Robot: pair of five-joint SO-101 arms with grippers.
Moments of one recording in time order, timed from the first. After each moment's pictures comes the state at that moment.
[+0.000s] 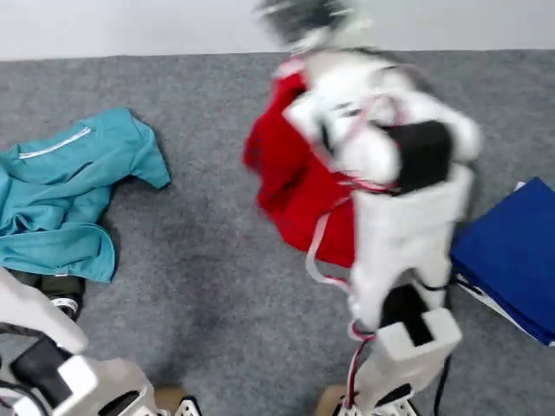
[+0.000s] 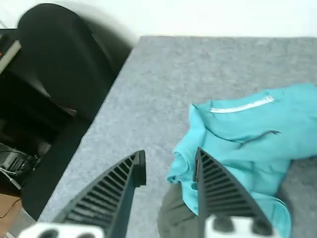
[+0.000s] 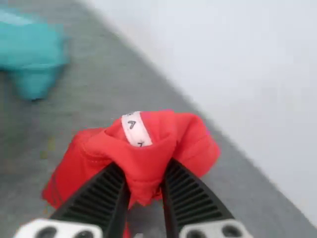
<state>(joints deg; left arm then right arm) -45.8 -4.0 -46.3 99.0 -18.2 -26.8 12.3 -67.3 100.7 29.9</state>
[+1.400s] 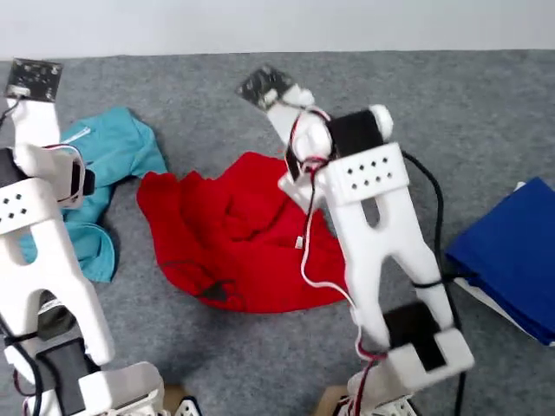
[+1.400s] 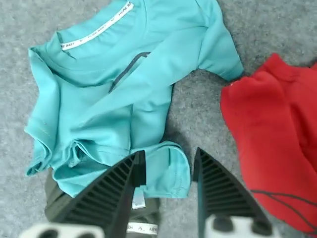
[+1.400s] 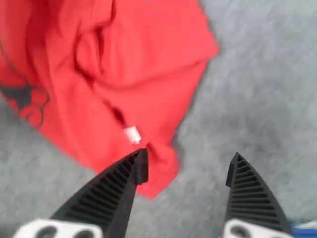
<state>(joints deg) -26.2 -7.5 -3.0 87.4 -16.4 -23.4 1.4 -19.4 100.7 25.9</state>
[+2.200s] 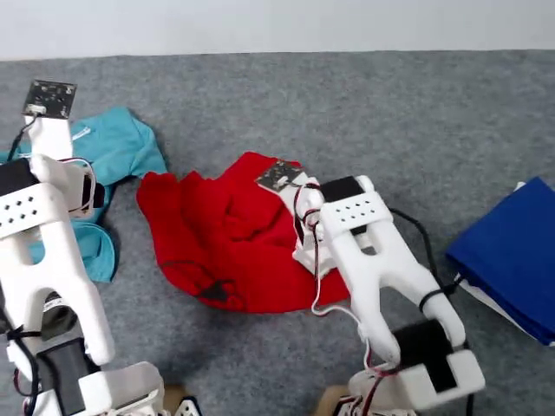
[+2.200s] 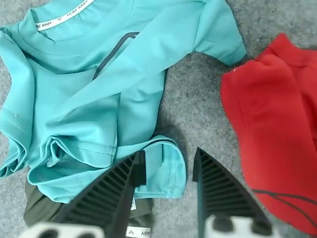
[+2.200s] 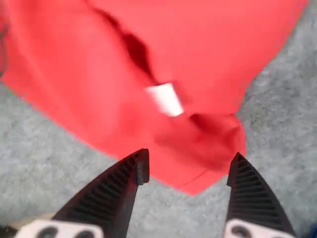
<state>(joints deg) -26.1 -7.5 7.0 80.7 -16.4 -20.5 0.0 23.6 76.1 25.7</state>
